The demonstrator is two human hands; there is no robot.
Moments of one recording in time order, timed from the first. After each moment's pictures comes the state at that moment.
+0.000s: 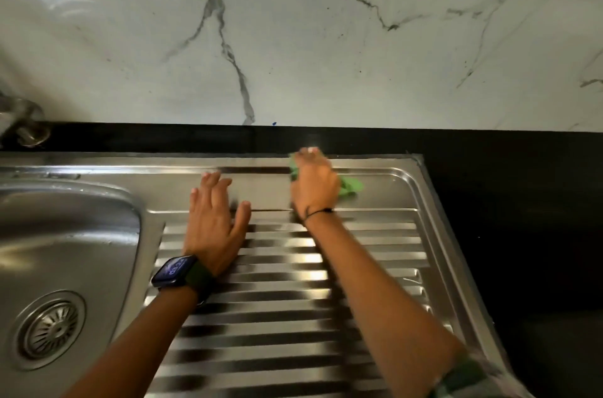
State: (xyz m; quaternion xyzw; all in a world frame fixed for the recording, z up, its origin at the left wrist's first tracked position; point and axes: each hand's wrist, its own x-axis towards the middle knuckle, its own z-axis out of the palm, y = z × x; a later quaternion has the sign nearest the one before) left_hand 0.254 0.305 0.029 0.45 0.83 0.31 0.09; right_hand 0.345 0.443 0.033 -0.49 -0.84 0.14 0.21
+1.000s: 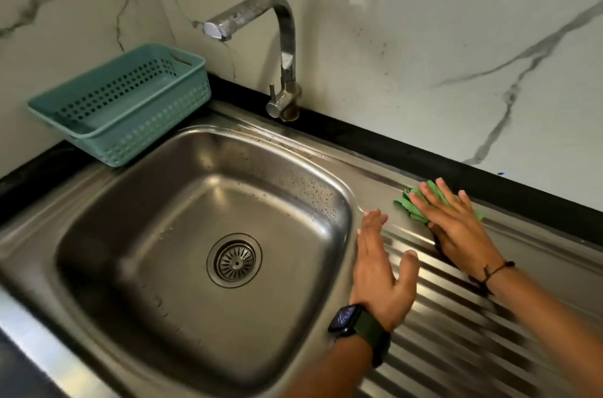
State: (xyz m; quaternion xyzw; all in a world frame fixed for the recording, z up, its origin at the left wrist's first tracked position) left_hand 0.258 0.229 0.037 0.24 0.77 0.57 0.18; right_hand 0.282 0.410 0.030 -0.11 -0.98 0.13 0.06
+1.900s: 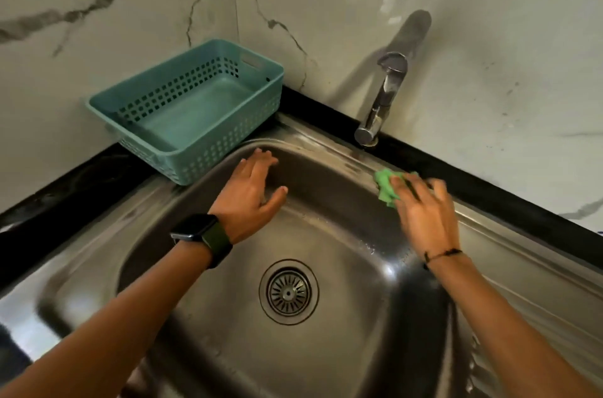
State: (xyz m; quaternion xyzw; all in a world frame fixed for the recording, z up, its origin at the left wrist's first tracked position) left_hand -0.025 0.024 0.065 0.32 0.89 0.31 0.07; right_hand 0.095 0.282 0.036 -0.19 -0.97 -0.04 0.16
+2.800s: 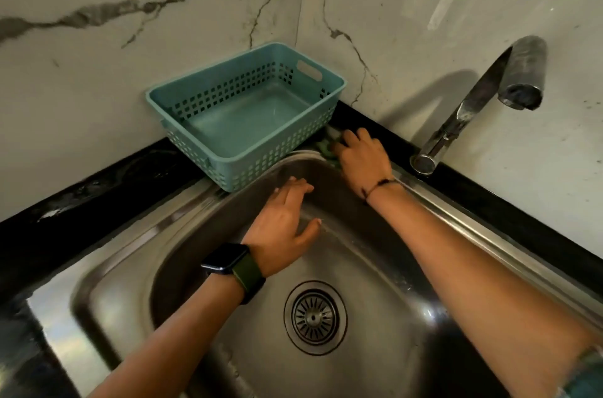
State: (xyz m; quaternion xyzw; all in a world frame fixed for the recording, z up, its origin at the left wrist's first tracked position) left_hand -0.030 0.006 0.031 0.30 0.88 0.36 0.07; right_hand -0.084 0.196 0.045 0.00 -0.99 -0.09 0.07
